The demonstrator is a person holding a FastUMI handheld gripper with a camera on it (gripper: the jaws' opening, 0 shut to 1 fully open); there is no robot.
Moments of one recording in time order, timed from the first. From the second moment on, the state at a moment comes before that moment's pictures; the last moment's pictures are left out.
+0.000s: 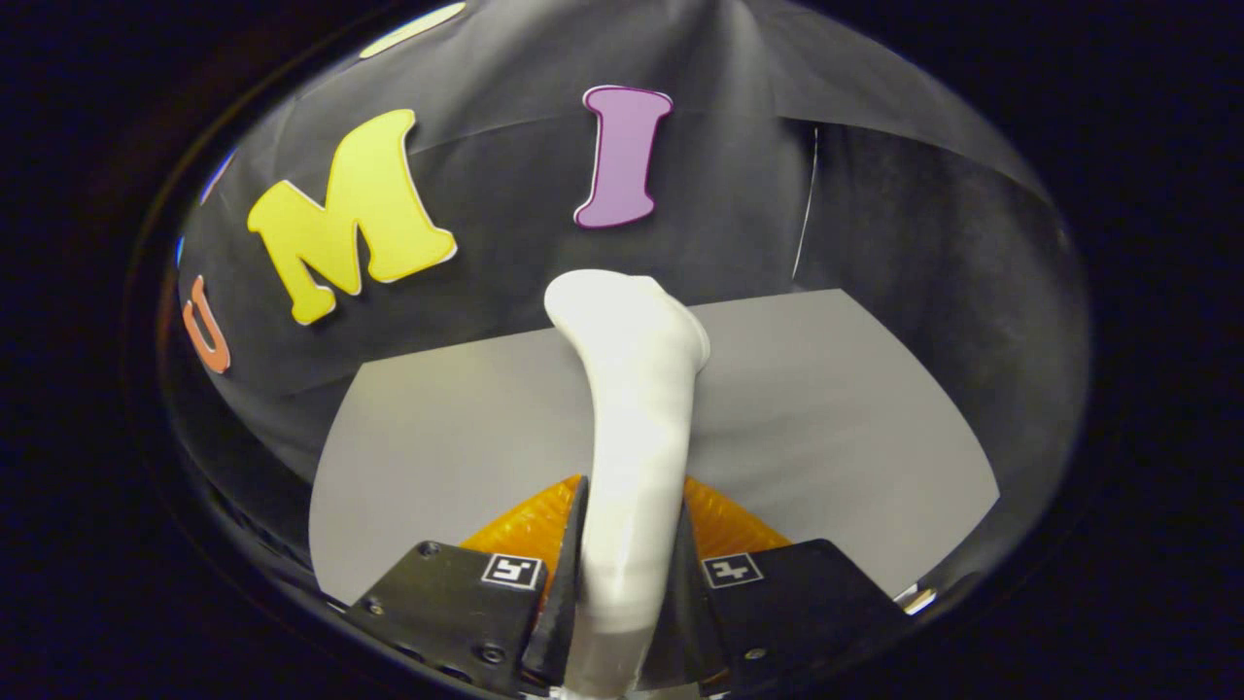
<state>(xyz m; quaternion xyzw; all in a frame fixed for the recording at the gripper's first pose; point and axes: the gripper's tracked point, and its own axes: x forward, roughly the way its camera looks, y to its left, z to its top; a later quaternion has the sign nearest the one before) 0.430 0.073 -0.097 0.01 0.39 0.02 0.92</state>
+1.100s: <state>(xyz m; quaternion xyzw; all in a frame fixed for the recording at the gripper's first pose) 0.216 0.203 0.060 0.04 0.21 0.16 0.96</state>
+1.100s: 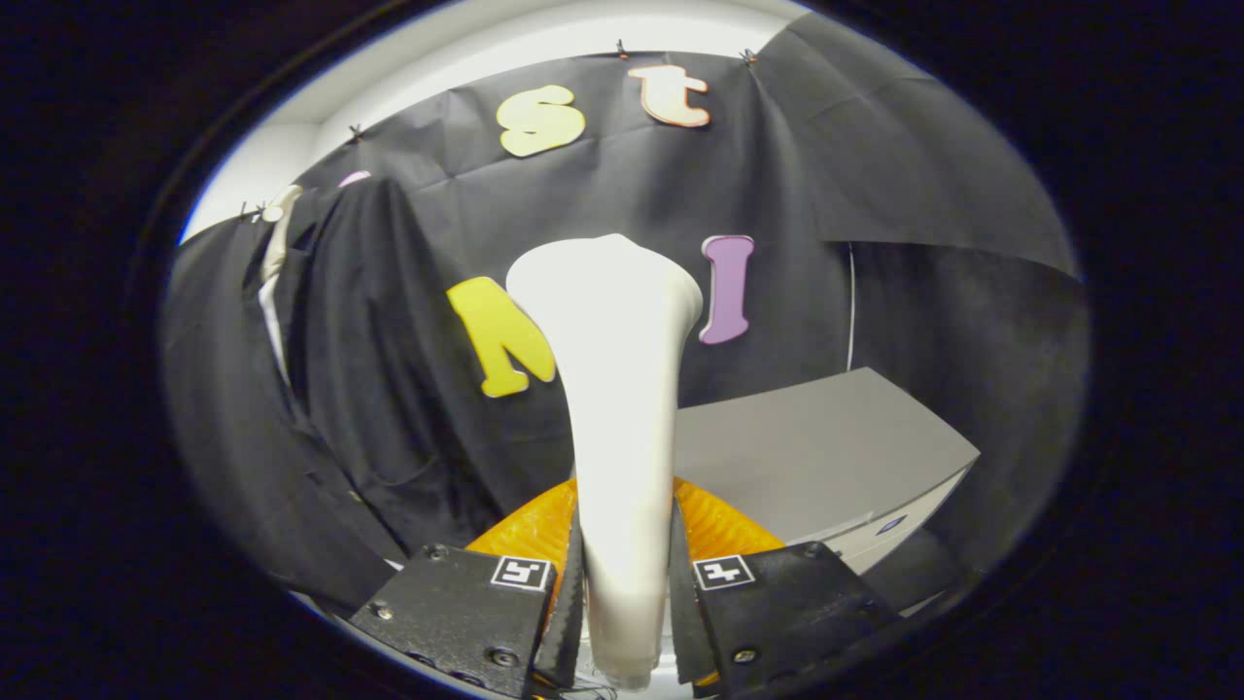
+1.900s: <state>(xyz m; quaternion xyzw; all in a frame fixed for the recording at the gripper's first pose) 0.081 0.365 0.149 0.03 0.07 0.24 0.97</state>
